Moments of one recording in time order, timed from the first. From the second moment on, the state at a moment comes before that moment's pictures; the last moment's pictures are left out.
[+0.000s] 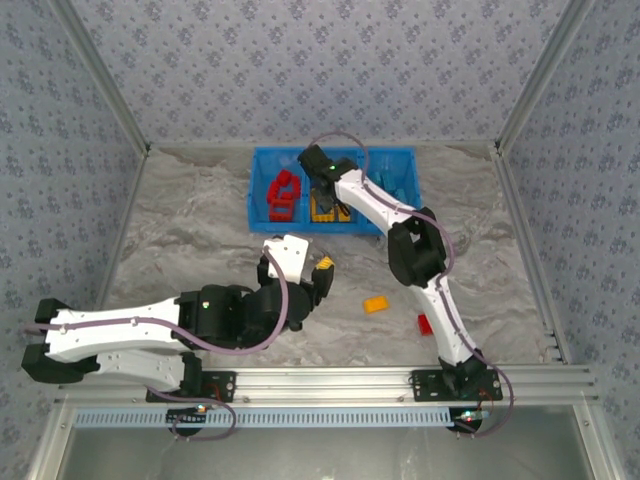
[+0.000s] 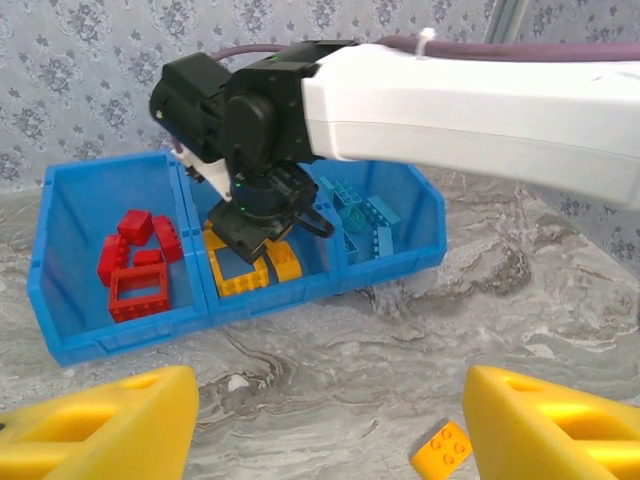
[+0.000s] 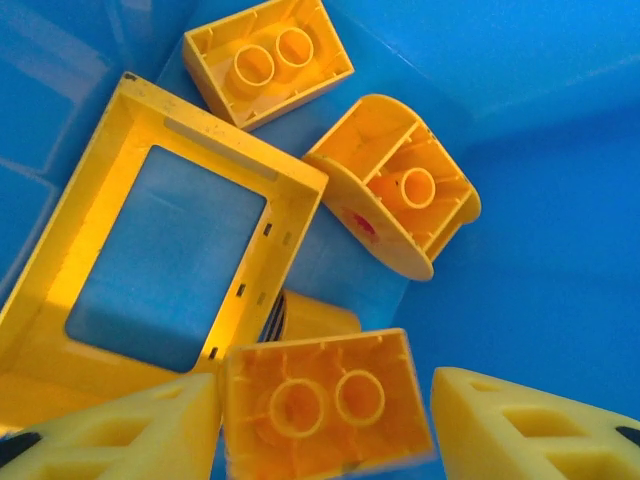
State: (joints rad) left arm -1.52 1.13 1.20 -0.64 -0.98 -0.62; right arm 0.62 2.40 2.20 -0.95 0.44 -0.03
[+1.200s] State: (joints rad) left arm -1.28 1.76 1.41 -0.59 -0.19 -0.77; right arm 0.53 1.12 1.56 -1.09 0.17 0.26
